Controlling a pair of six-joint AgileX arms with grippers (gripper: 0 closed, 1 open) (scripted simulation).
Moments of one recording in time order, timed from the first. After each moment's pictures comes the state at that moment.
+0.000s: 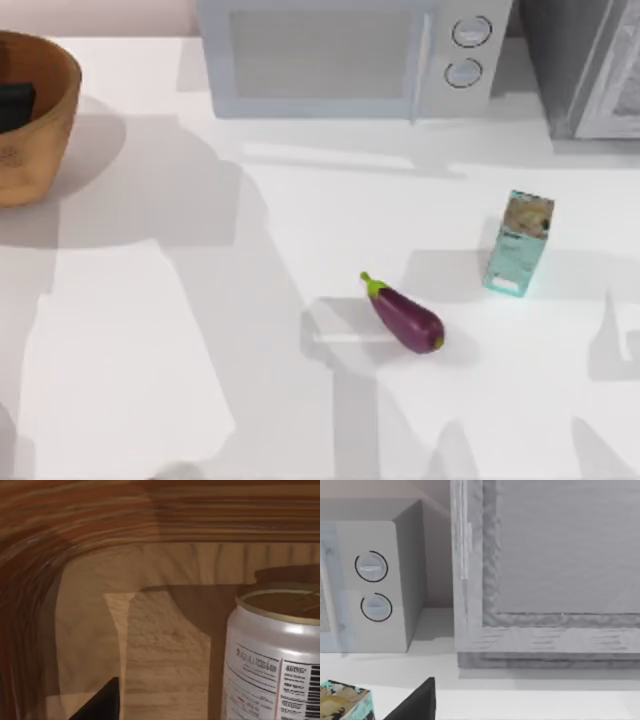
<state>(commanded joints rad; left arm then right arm) 0.18 2.55 2.24 -1.18 0.08 0.21 0.00 0.00 0.00 0.00 0.00 0.00</state>
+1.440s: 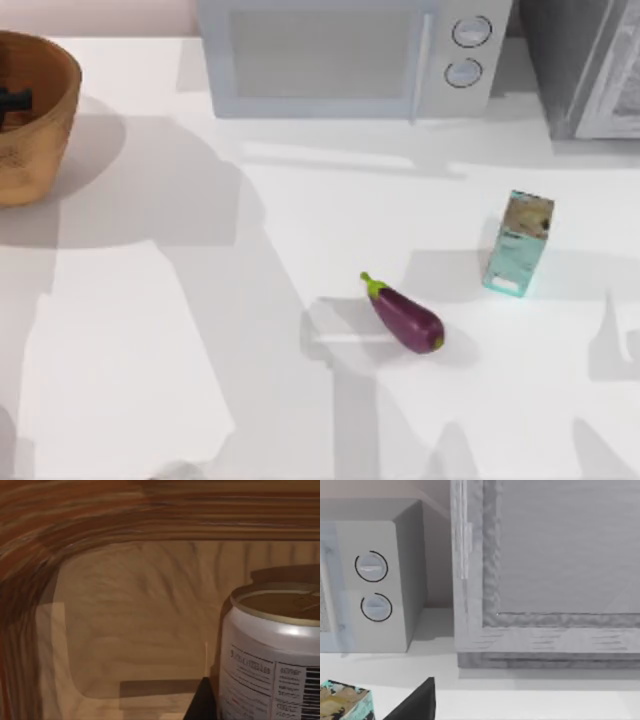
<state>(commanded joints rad) 0.18 2.55 2.24 -1.18 0.08 0.21 0.00 0.00 0.00 0.00 0.00 0.00</state>
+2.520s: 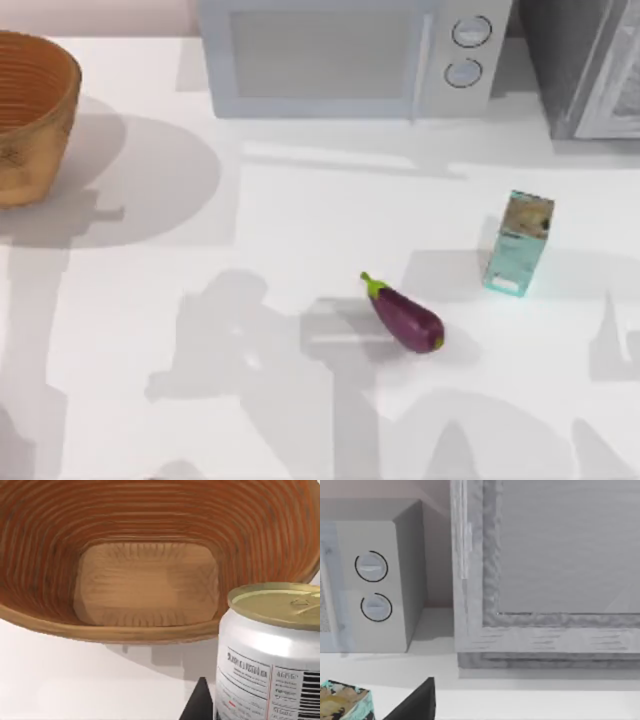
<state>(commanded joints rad) 0.10 1.24 1.10 -0.63 0.04 0.10 0.00 0.00 0.00 0.00 0.00 0.00</state>
